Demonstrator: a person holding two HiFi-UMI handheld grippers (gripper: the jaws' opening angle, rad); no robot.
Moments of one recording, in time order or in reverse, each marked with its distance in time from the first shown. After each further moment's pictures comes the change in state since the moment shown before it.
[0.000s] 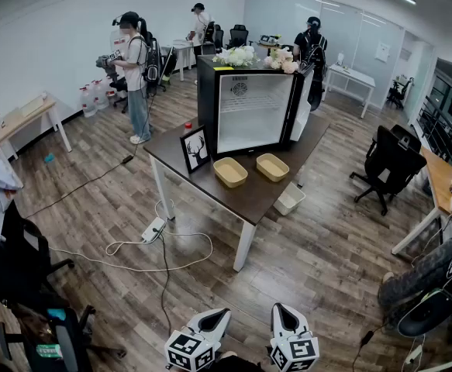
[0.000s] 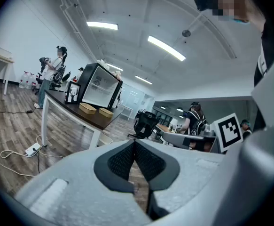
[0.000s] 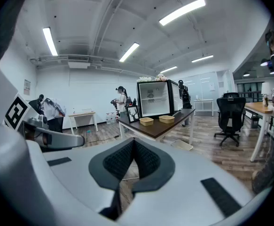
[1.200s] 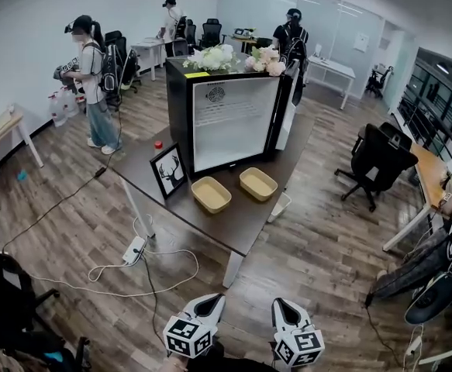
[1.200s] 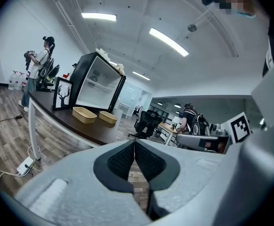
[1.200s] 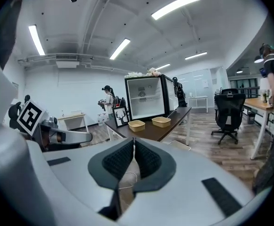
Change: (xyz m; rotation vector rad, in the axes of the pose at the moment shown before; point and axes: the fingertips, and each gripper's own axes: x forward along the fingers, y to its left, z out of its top) left arm 0.144 0.131 0.079 0.041 0.068 -0.059; right arm 0.144 -0.061 0.041 0.083 0.033 -0.092
